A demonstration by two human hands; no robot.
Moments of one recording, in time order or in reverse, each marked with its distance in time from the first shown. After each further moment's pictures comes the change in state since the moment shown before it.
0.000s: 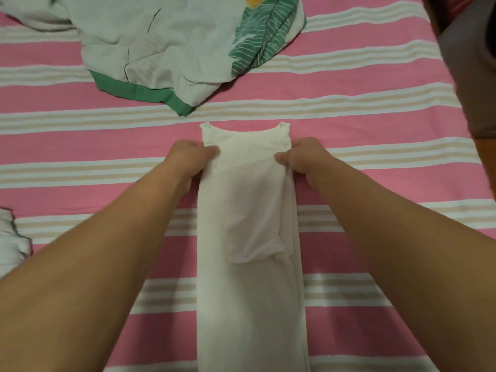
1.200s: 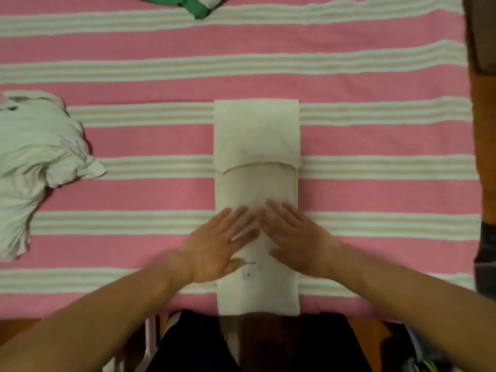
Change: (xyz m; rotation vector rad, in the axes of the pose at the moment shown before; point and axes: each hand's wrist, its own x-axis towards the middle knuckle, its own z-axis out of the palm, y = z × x) left_hand -0.251 -0.281 -0.023 1.475 -0.507 1.059; right_hand -0.291 0.233 0.042 -1.173 -0.300 -1.107
